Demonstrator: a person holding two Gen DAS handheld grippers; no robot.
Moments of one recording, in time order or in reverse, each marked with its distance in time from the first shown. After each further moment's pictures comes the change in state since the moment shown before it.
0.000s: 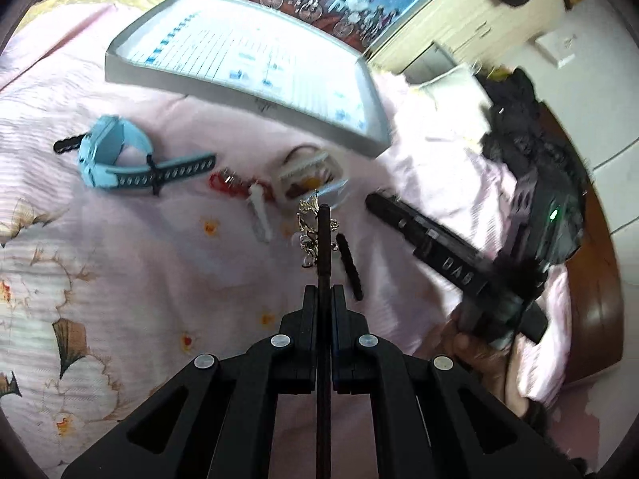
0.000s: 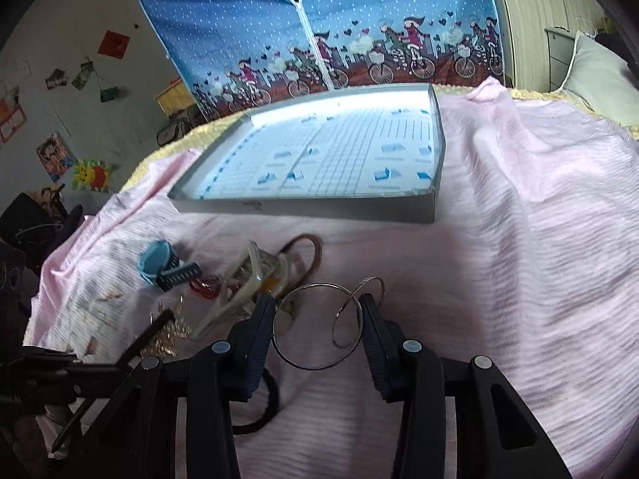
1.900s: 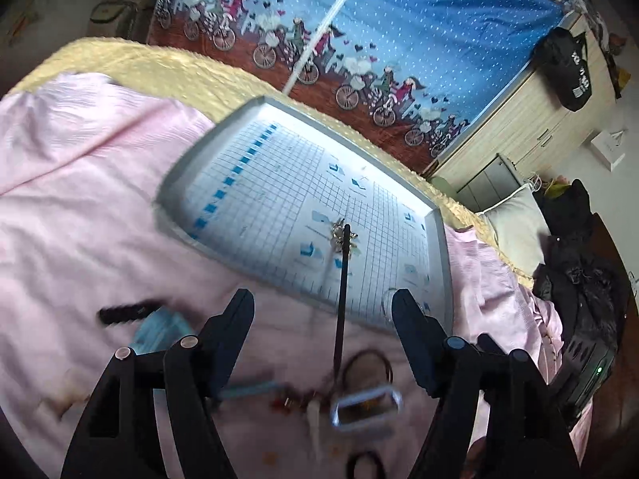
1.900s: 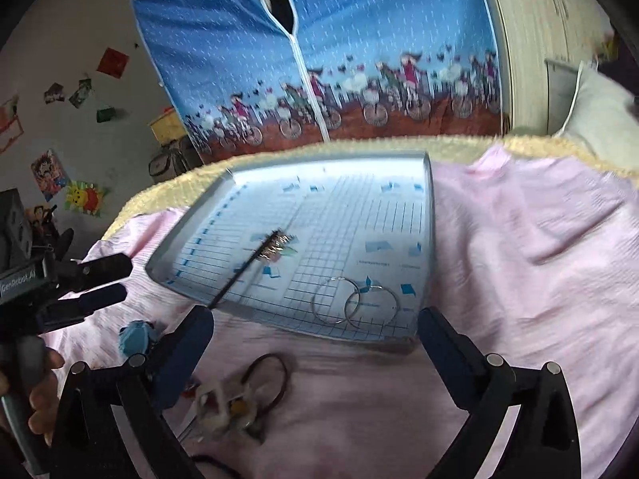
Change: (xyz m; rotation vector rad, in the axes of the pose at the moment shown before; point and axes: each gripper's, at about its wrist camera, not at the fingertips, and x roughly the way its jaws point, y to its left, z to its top) left arm -0.009 0.036 0.105 -0.165 -0.341 0.205; right arm 0.008 -0.018 0.074 -0.035 -0.121 -0.042
